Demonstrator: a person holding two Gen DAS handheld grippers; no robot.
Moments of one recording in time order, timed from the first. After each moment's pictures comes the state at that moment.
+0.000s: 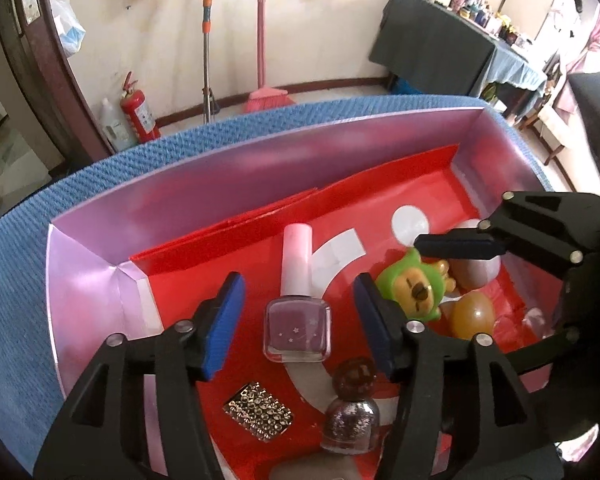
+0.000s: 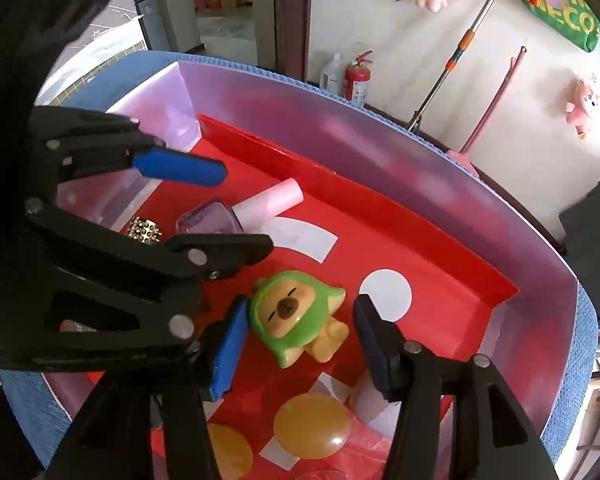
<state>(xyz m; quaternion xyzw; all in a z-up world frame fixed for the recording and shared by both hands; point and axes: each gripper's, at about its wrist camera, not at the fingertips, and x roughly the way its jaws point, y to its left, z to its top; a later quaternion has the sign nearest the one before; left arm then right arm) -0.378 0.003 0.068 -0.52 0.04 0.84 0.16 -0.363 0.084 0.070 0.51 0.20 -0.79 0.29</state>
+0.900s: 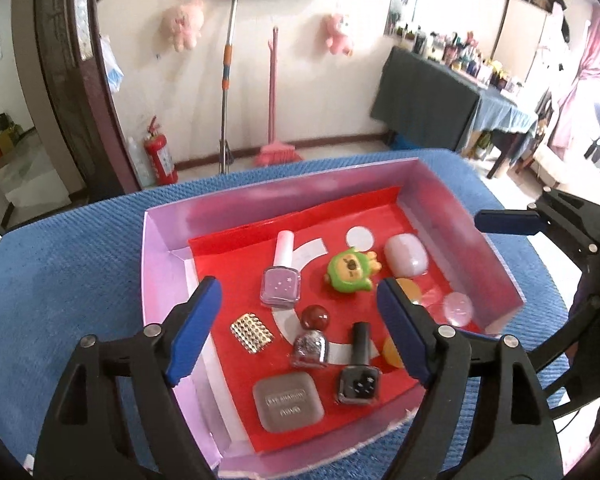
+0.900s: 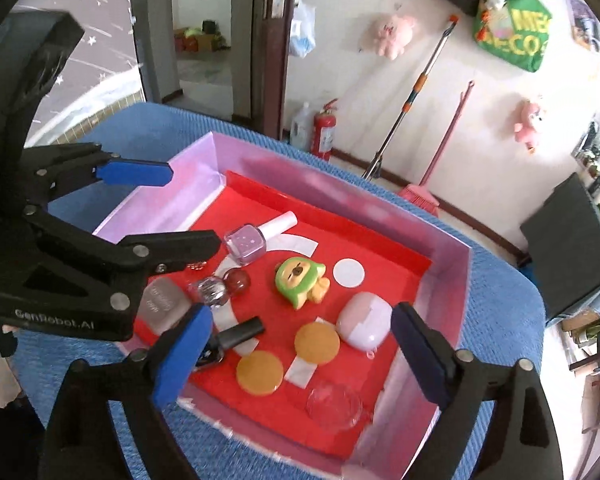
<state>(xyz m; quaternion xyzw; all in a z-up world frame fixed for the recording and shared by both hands) -0.289 -0.010 0.144 -0.42 0.01 0.90 0.14 -0.286 0.133 0.158 0.43 0.18 -0.85 0.24</state>
